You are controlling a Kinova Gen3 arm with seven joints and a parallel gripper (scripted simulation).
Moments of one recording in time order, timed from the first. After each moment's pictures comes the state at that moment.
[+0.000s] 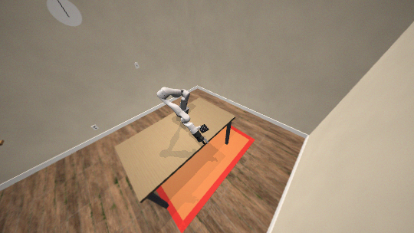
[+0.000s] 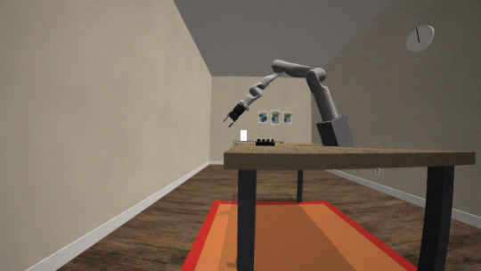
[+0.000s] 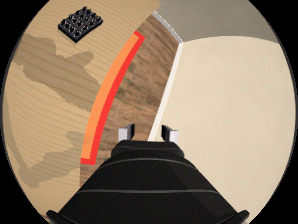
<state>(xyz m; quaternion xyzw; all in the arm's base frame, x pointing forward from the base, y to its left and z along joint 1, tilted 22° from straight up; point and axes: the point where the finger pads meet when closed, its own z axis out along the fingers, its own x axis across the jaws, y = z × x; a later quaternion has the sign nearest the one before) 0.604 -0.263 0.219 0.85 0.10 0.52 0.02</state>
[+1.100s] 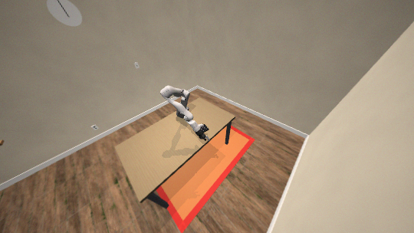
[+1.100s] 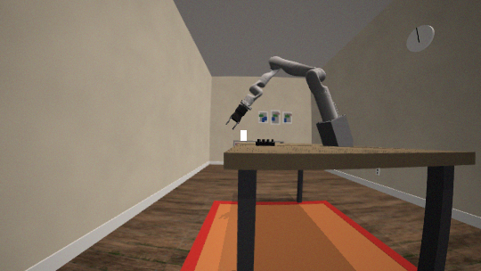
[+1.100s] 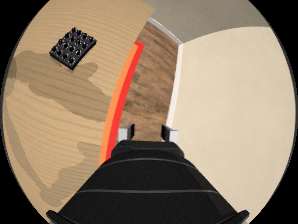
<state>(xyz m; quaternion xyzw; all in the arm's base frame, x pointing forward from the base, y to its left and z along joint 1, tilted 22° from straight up) 0.590 -0.212 0.192 0.88 0.06 0.48 -0.02</state>
